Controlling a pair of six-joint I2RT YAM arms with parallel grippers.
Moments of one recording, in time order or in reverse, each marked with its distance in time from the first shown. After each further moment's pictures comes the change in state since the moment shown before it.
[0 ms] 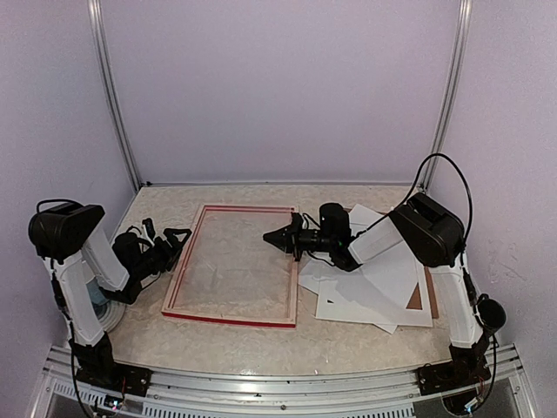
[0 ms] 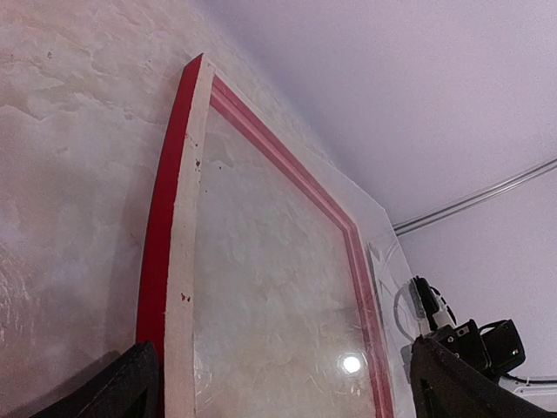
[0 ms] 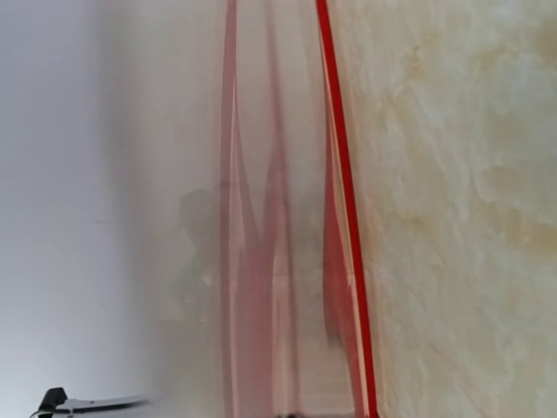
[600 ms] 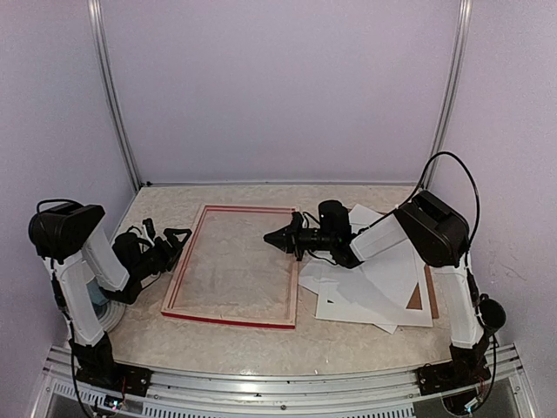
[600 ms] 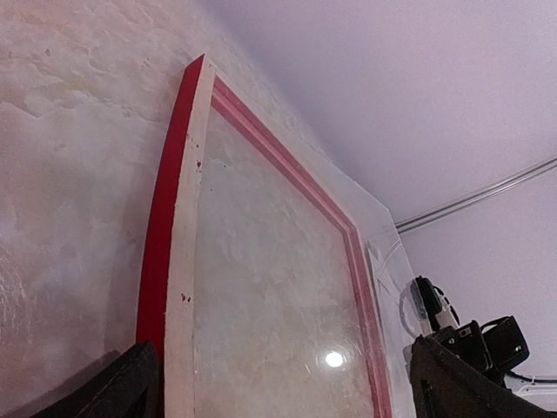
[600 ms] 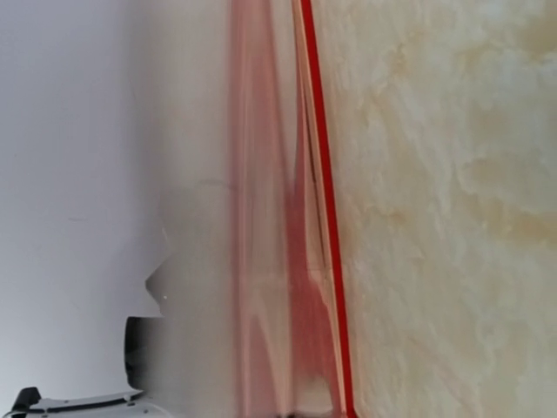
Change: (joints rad) left arm 0.000 0.001 0.000 0.002 0.003 -0.004; right arm 0.003 -0.041 -0.005 -0.097 0.006 -0.077
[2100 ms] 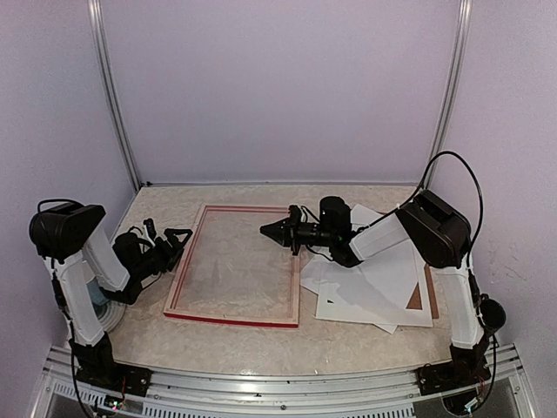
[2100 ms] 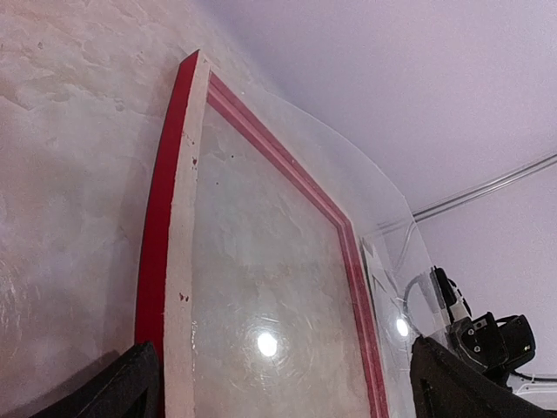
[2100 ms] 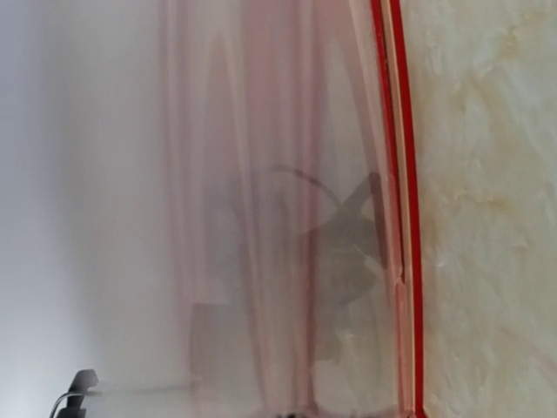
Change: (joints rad) left arm -0.002 0.006 0.000 0.010 0.015 -0.011; right arm 0.013 -0.021 0.003 0.093 -0.003 0.095
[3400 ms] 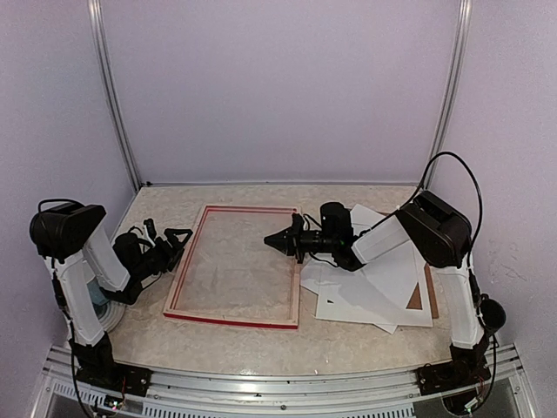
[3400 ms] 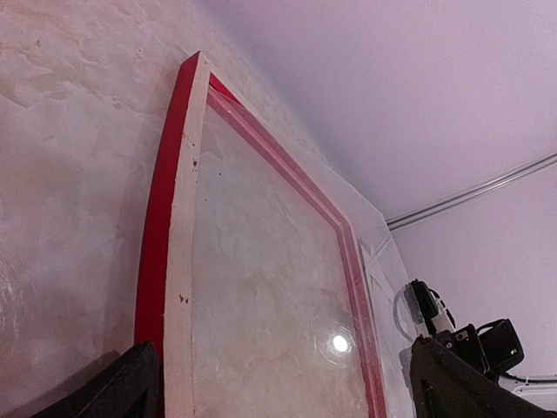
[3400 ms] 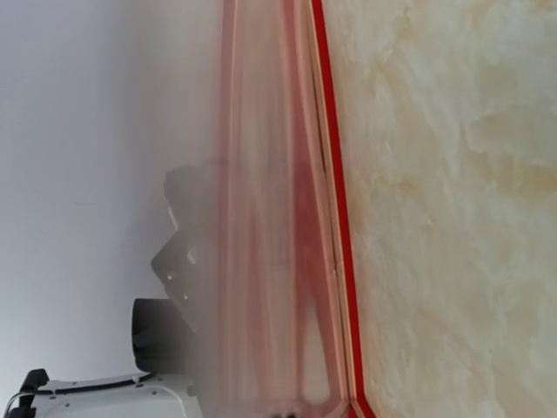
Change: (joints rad) left arm 0.000 0.004 0.000 0.008 0.004 -0.007; right arm -0.005 -0.003 -0.048 -0.061 -0.012 -0.079
